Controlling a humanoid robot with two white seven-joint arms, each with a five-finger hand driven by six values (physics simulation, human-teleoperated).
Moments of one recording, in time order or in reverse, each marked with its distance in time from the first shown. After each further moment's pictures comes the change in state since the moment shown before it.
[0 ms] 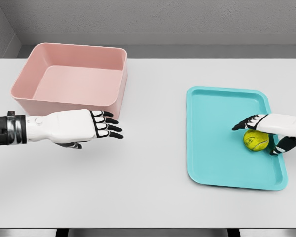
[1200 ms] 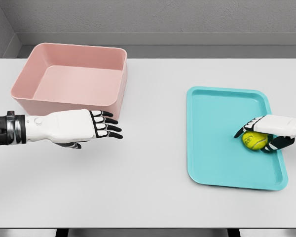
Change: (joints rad) left arm 0.000 0.001 0.000 0.000 0.000 0.000 0.000; right arm -0.005 0.057 0.000 0.068 0.005 0.000 0.029
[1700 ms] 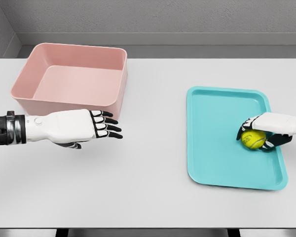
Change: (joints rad) left arm 0.000 0.000 0.000 0.000 0.000 0.000 0.000; right arm -0.009 0.012 -0.005 0.001 -0.009 0.000 -0.008
